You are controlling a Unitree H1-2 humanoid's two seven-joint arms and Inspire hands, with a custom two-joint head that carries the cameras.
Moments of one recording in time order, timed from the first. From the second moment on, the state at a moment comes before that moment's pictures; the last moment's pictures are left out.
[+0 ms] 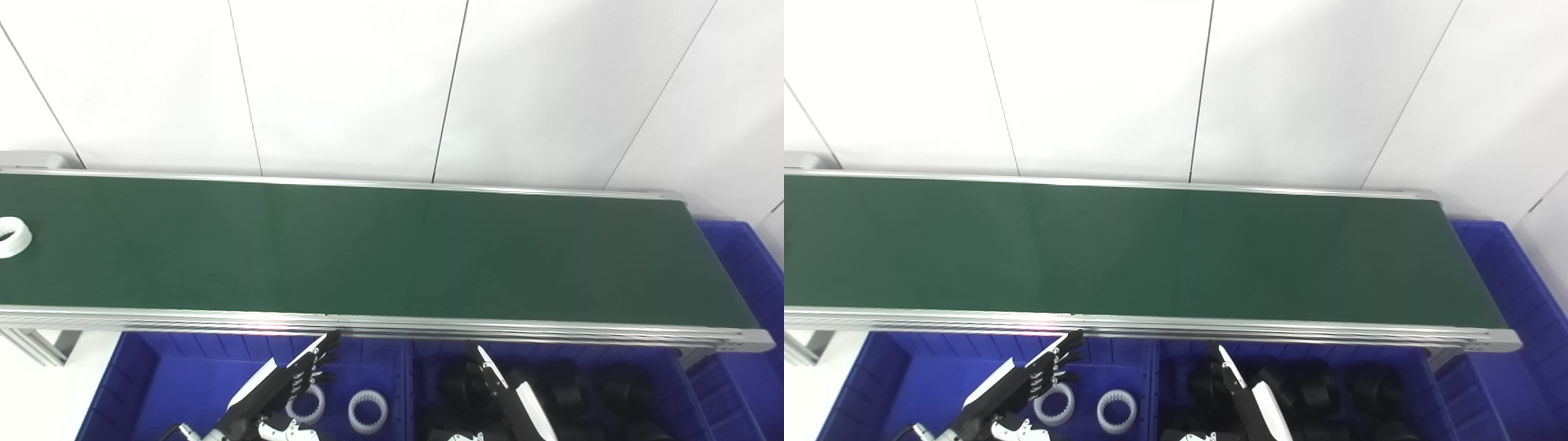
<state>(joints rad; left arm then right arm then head) 0.08 0.22 -0.21 0.21 -0.01 -0.31 -0.44 0.26 -0.14 0.21 -0.09 -0.37 -0.06 0.03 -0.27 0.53</state>
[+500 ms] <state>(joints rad) 0.08 0.22 -0.21 0.21 -0.01 -0.32 -0.43 0.26 -0.14 0.21 -0.09 -0.37 -0.06 0.03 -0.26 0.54</state>
